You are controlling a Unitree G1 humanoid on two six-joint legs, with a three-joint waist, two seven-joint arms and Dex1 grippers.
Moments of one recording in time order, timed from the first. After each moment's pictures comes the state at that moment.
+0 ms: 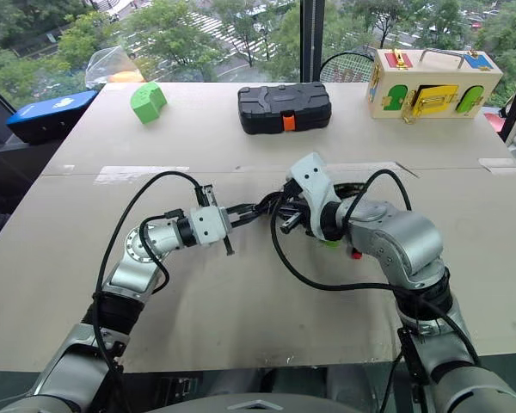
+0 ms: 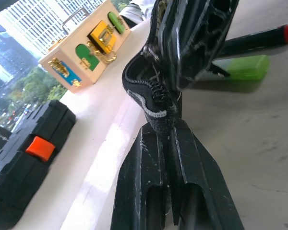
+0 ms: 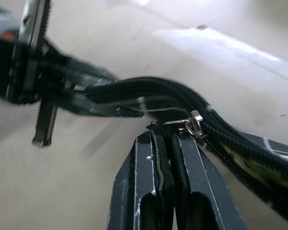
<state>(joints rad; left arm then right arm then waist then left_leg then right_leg) -0.38 0.51 -0.17 0.25 -0.03 -0.53 -0.87 -0.63 -0.31 0.21 -0.45 0.49 1.31 0.41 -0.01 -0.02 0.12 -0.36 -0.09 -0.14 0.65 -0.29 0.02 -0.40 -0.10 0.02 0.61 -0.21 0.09</state>
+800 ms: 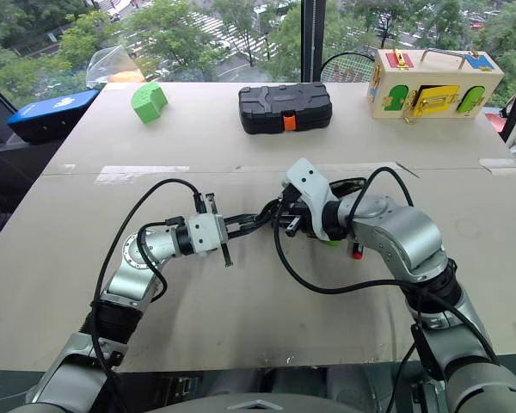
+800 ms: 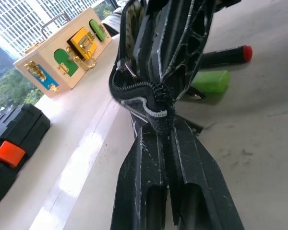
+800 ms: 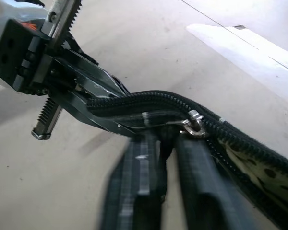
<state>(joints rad) -0.35 0.50 -0.17 0.19 -0.11 -0.48 -0.95 -0.60 -0.43 0.24 -0.45 0.52 1.20 0.55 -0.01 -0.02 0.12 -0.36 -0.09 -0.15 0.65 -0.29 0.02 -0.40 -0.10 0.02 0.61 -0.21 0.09</state>
